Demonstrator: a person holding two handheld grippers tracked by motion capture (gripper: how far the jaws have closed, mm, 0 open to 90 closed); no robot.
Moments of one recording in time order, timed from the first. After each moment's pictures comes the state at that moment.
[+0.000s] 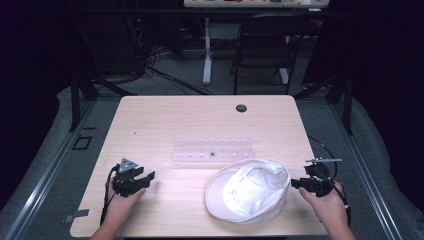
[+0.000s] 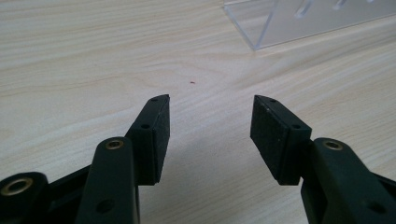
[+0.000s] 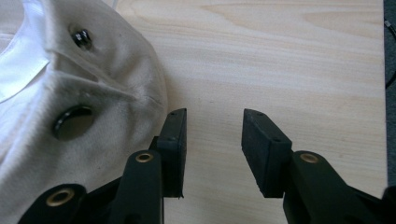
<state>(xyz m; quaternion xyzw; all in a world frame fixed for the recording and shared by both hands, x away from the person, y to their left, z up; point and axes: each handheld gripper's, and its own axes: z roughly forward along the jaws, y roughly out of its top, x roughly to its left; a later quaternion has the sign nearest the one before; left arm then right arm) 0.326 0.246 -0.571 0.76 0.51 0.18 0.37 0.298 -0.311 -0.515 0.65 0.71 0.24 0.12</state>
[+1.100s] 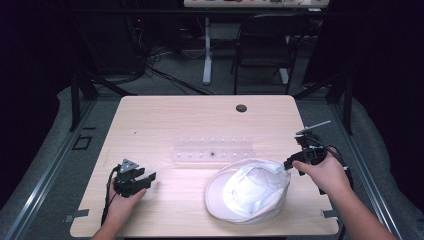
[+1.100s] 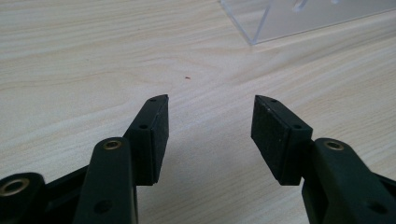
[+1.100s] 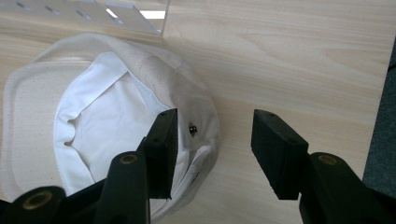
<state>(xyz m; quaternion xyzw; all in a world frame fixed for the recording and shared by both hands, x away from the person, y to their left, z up) 0.326 0.243 -0.573 0.76 0.51 0.17 0.37 0.350 -0.281 -0.440 0.65 0.74 0.16 0.03</state>
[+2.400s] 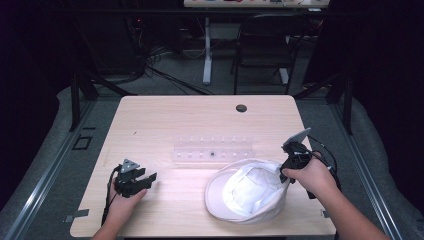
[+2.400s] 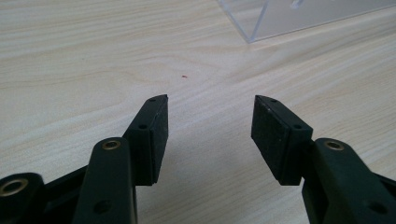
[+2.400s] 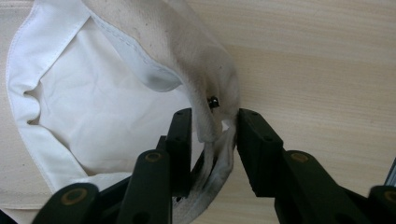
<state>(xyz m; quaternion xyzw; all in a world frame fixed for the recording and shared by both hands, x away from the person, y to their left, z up) 0.326 0.242 -0.574 0.76 0.50 0.17 0.36 0.359 -0.260 -0.477 0.68 0.73 0.05 -0.03</state>
